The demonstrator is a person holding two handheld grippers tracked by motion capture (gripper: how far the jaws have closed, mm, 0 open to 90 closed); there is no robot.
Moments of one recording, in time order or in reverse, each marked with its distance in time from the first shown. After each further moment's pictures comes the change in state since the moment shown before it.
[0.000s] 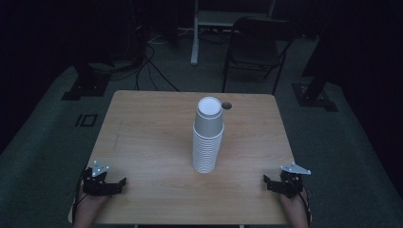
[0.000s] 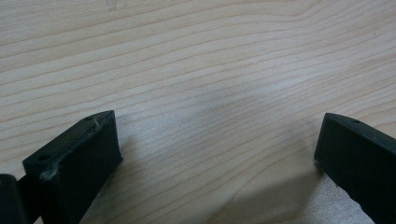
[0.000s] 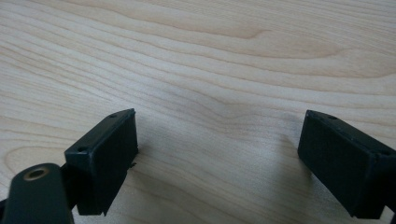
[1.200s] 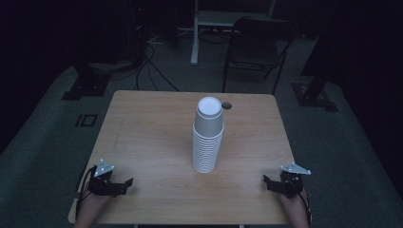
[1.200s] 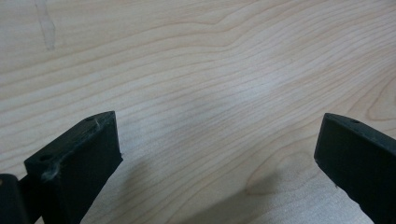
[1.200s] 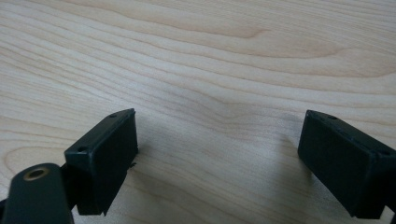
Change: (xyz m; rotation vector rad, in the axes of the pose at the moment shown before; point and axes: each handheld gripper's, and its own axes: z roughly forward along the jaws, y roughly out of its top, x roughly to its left) left arm -0.018 0.015 -0.006 -0.032 -0.131 0.068; right arm 0.000 0.000 0.000 0.000 -0.002 0.001
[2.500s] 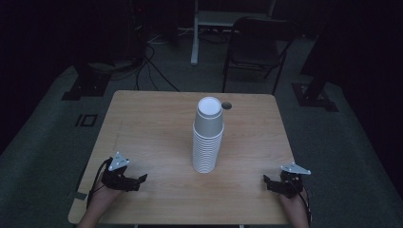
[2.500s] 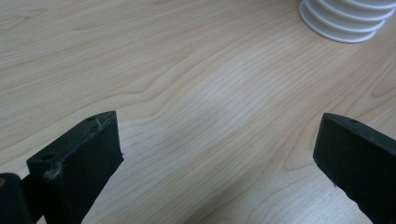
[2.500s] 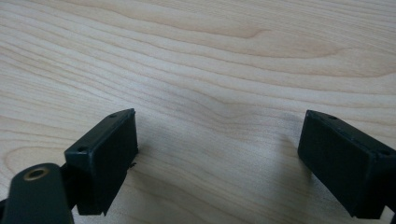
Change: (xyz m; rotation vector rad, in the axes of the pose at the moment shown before) left arm -0.036 0.044 0.003 -0.044 -0.102 0.125; right arm 0.000 0.000 0.000 0.000 0.000 0.001
